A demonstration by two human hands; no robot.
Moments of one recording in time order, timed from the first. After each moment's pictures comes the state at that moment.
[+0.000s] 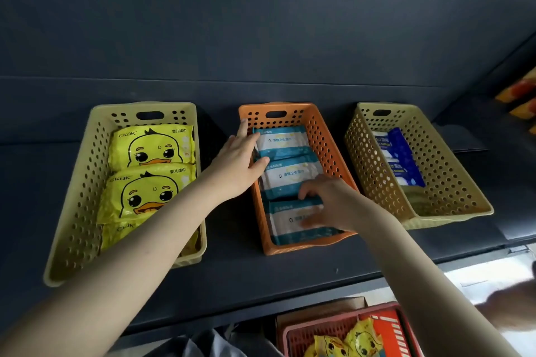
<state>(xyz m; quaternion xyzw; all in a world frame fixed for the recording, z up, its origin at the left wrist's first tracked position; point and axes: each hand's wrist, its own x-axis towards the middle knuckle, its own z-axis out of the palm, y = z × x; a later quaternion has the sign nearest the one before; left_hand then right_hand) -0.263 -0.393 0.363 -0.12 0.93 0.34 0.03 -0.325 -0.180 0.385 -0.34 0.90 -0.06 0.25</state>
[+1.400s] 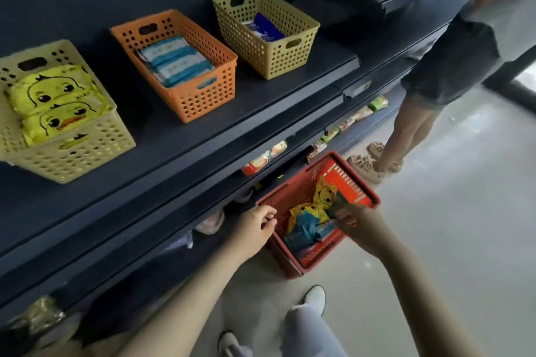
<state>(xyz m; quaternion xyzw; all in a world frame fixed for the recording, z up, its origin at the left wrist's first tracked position) 0.029 -0.152 0.225 0.07 0.89 0.42 0.18 0.041 0.104 0.277 0.03 0.95 -0.24 0.20</state>
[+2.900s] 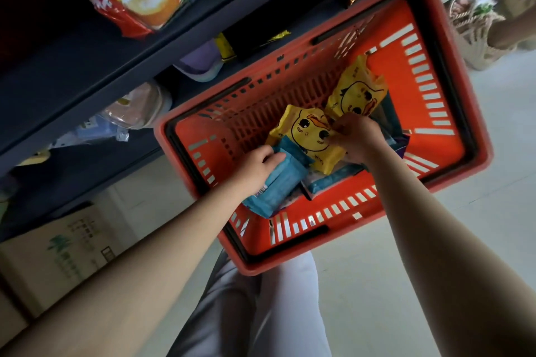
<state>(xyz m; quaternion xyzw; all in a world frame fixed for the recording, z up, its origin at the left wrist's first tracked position) -0.082 0.019 -0.153 -0.22 0.77 0.46 0.38 -0.166 0.228 -0.173 0.10 0.88 -0.25 0.39</state>
